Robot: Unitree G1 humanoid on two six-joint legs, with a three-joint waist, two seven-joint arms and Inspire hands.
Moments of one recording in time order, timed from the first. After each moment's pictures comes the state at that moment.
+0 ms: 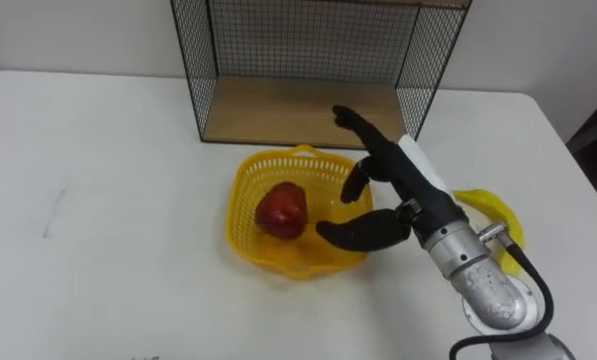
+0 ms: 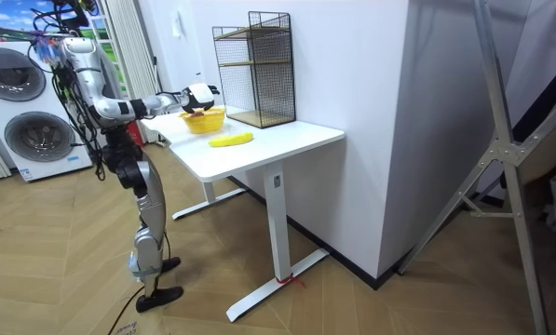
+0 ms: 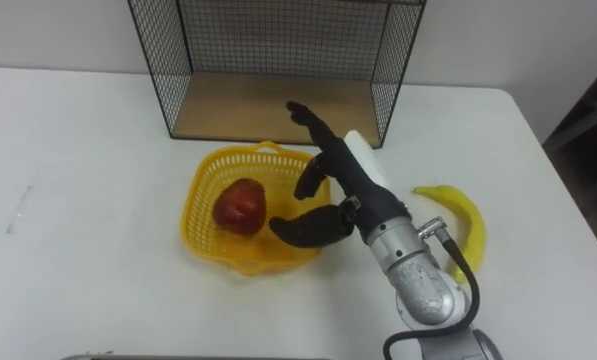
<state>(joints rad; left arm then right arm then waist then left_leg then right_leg) 0.19 0.23 -0.01 1.12 0.31 0.02 -0.08 0.07 -0.35 0.22 -0.13 -0.24 -0.08 0.11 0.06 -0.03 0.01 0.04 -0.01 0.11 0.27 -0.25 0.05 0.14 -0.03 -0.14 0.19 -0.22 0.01</state>
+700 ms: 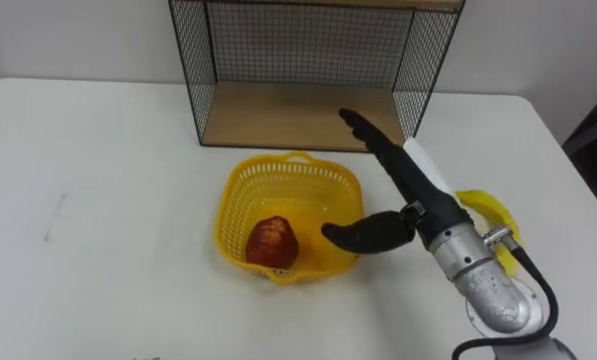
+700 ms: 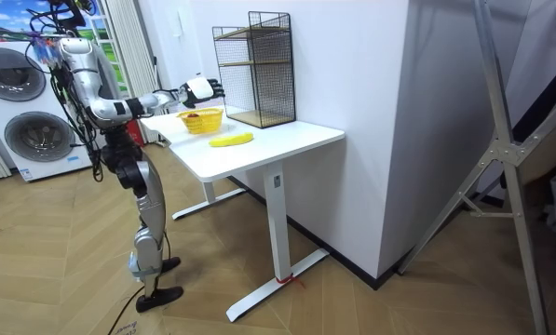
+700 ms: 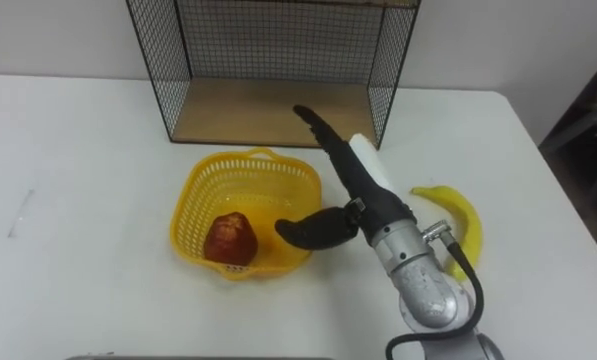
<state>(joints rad) 0.19 0.23 0.00 1.13 0.31 0.02 -0.04 0.09 -0.34 0.14 -0.21 -0.18 -0.06 0.08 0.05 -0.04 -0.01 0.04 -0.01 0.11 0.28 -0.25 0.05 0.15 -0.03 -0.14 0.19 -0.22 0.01</state>
